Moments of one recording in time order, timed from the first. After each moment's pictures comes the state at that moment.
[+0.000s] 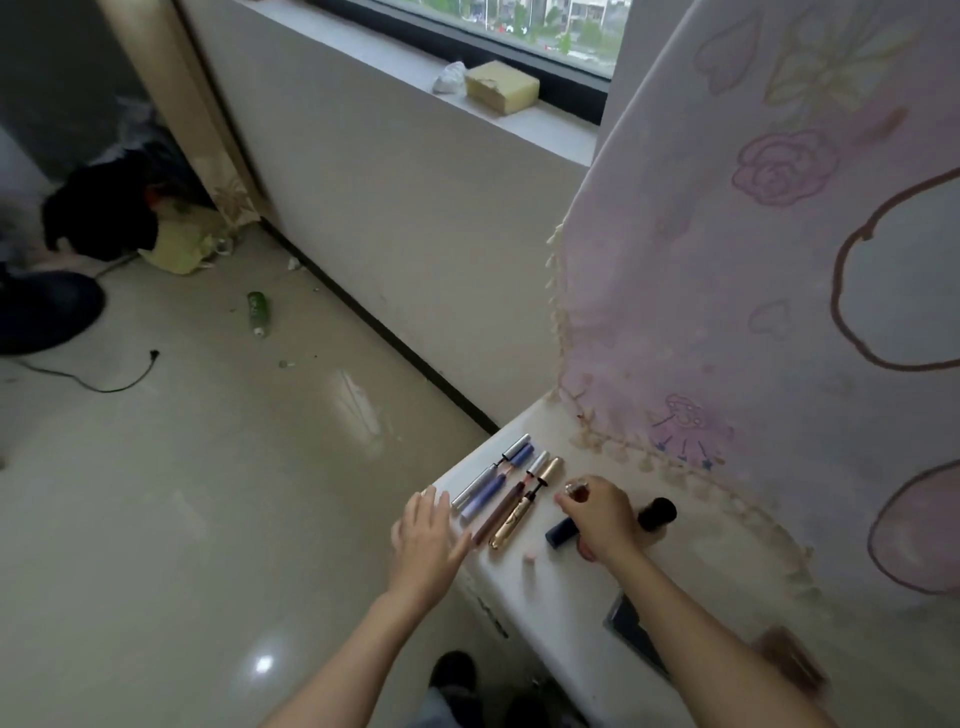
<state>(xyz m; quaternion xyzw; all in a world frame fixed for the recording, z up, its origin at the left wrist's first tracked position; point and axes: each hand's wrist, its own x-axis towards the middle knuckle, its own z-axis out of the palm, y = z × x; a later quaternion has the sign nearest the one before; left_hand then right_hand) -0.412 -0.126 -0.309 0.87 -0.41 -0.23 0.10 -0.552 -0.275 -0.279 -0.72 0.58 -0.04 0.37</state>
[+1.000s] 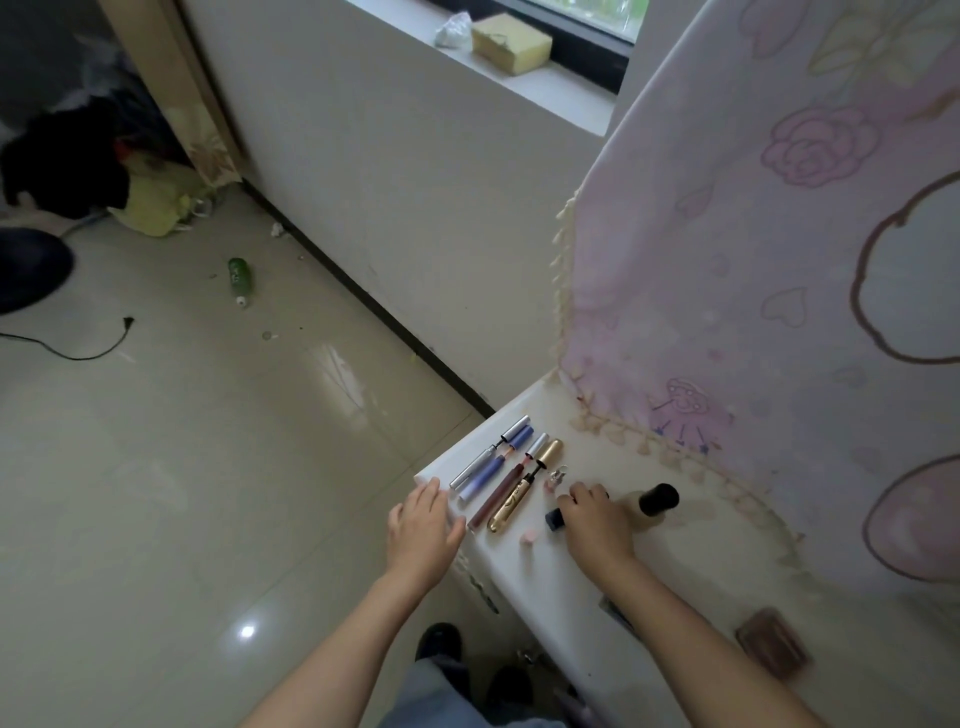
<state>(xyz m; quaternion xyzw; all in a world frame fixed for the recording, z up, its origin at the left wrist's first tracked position) -0.407 -0.126 -0.325 0.87 -0.43 -0.25 0.09 -0.563 -0.255 -0.302 -0.90 0.39 0.16 0.04</state>
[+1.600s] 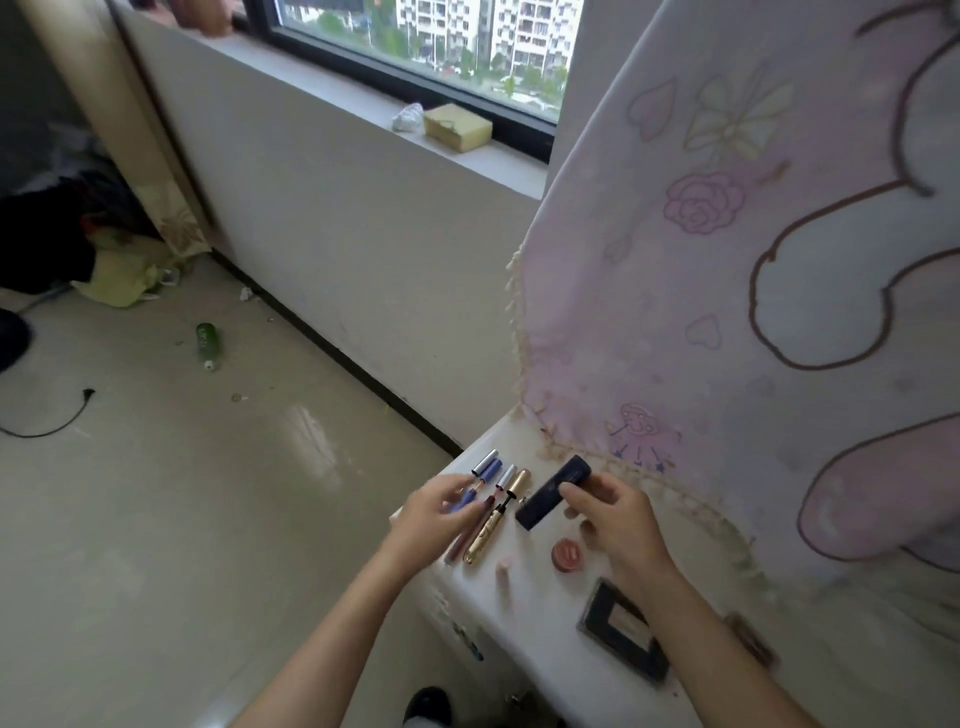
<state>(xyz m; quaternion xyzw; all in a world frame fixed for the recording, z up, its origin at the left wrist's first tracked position) -0.407 -0.153 -0.231 0.74 -0.41 -0.39 0.36 -0.581 -0.238 -0.185 -0.54 0.52 -0.26 0.60</state>
